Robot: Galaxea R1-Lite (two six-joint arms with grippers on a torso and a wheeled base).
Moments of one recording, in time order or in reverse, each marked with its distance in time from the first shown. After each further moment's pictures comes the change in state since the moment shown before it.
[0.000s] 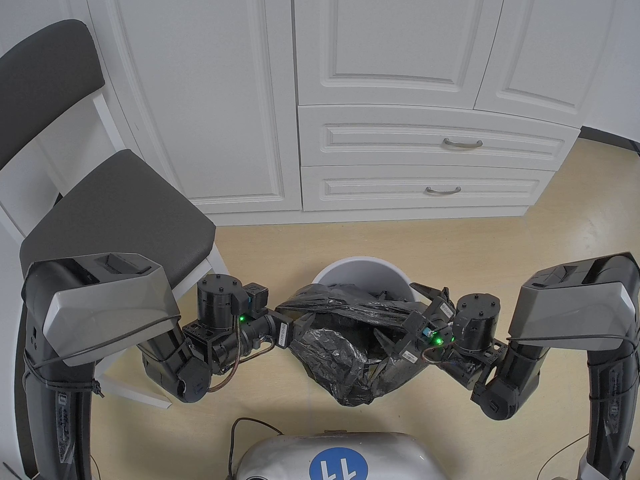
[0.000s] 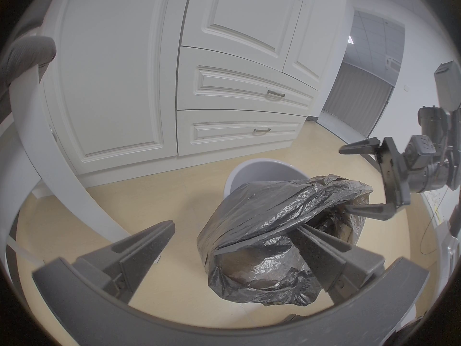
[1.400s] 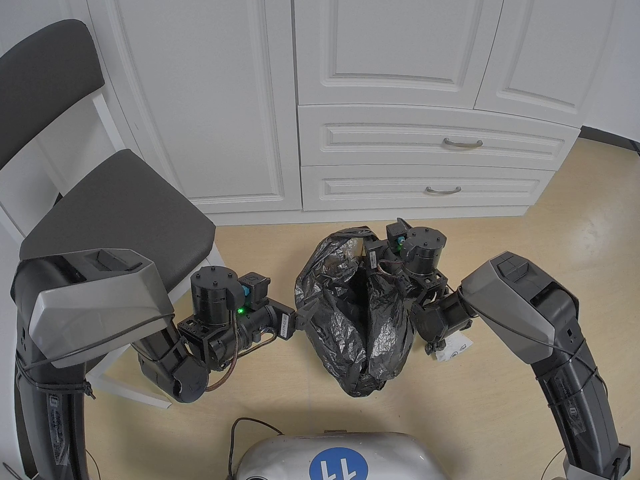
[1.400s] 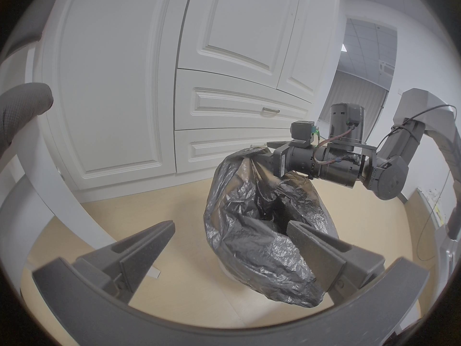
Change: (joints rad) left arm -0.015 -0.046 0.018 -0.059 0.003 0.009; right arm -0.082 0.355 -1.039 0.395 -0.205 0.448
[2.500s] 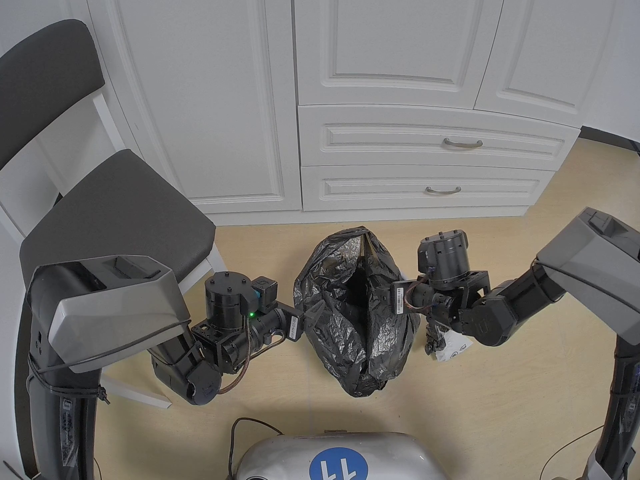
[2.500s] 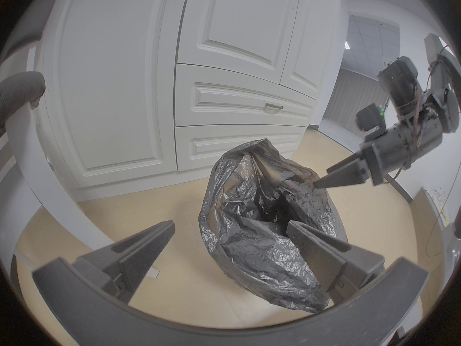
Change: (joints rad) left arm -0.026 0.055 -0.050 -0.005 0.058 -0.003; right arm 0.065 -0.492 0.559 0.568 -0.006 0.455
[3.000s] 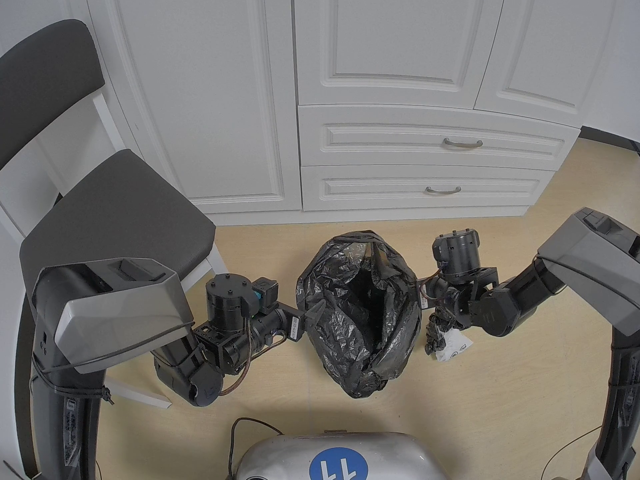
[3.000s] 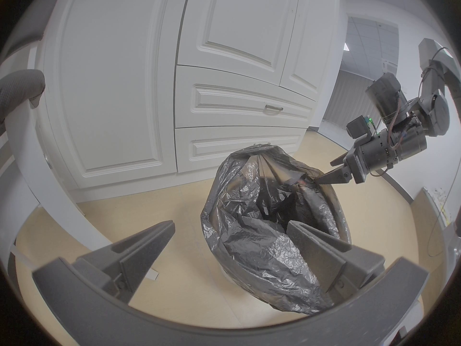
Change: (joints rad) left arm 0.000 0.020 -0.003 -0.033 0.001 0.001; right arm -0.084 0.037 -0.019 -0.001 -0.159 -0.171
